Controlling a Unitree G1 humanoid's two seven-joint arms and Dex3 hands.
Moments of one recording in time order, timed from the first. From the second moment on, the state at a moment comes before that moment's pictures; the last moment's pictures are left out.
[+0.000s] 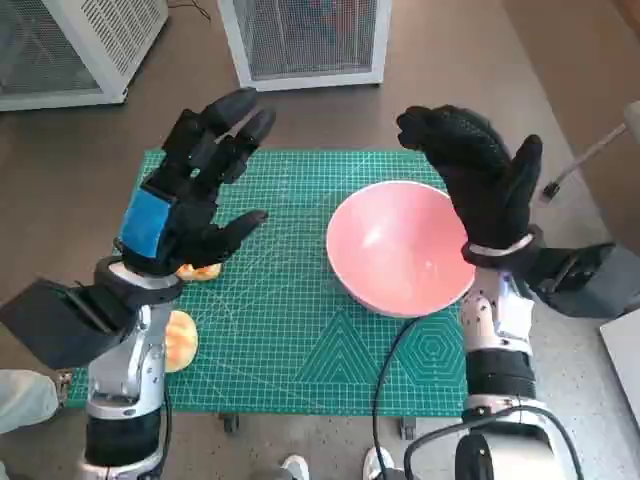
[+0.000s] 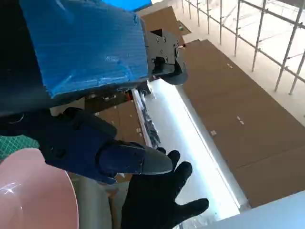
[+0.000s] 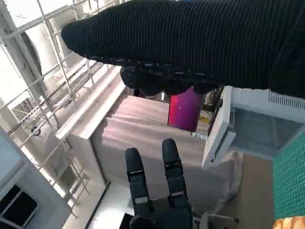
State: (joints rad) left arm -0.42 0.24 0.12 -0.17 -0.25 -0.05 -0.32; right arm -0.80 -0.06 -0.25 0.70 0.47 -0.57 0.82
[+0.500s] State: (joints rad) left arm -0.42 0.24 0.12 -0.17 -0.25 -0.05 -0.32; right arm -0.79 -0.06 -0.25 0.69 0.47 -0.57 0.82
